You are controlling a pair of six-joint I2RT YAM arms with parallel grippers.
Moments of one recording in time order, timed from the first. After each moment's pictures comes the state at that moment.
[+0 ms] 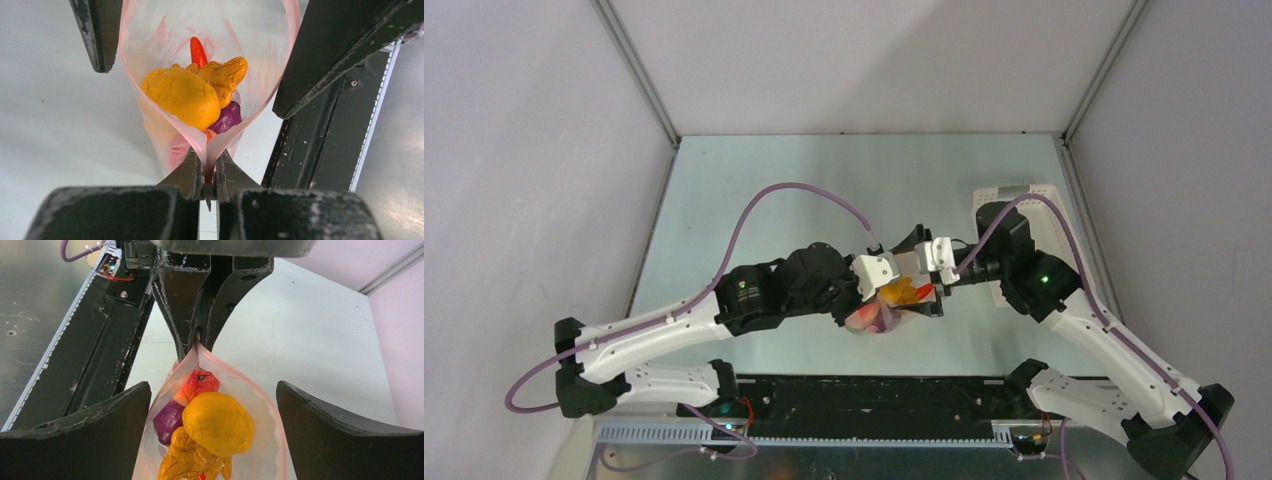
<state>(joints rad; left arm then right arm) -1.20 1.11 1.13 -0.59 -0.03 0.10 0.67 0.95 0.99 -0.42 -0.91 -0.69</state>
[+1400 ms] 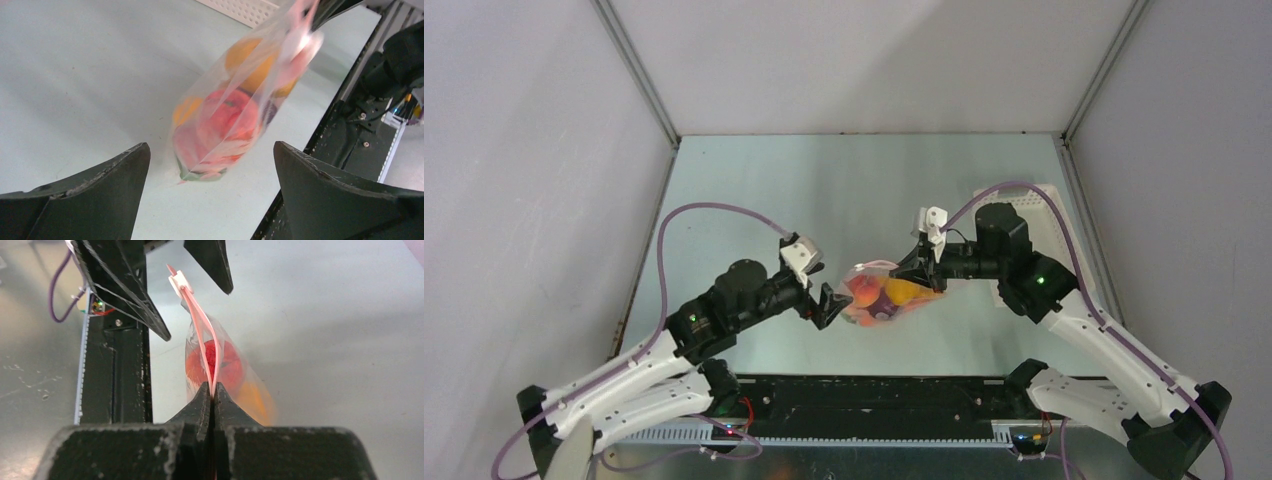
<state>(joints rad) -0.96 0.72 0.72 -0.28 0.00 -0.09 0.68 0.95 0.96 -0.35 -0.70 -0.27</state>
